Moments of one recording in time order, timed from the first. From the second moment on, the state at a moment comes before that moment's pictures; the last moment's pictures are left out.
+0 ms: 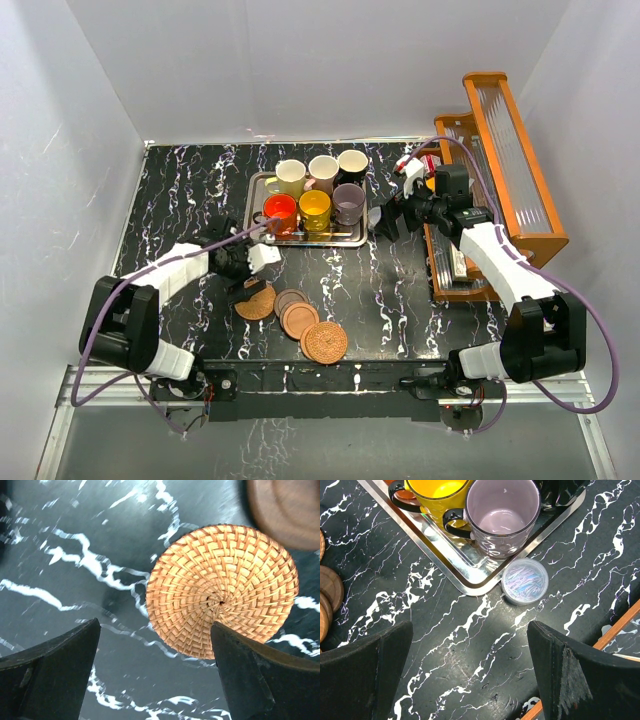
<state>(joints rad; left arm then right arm) -0.30 1.44 0.76 -0.59 0.32 0.93 0.17 1.35 1.02 -0.31 -0.55 -0.29</state>
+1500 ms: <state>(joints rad) -0.83 1.82 1.27 -0.84 0.67 0.84 0.09 1.36 1.02 -0.31 -0.49 -0.25</state>
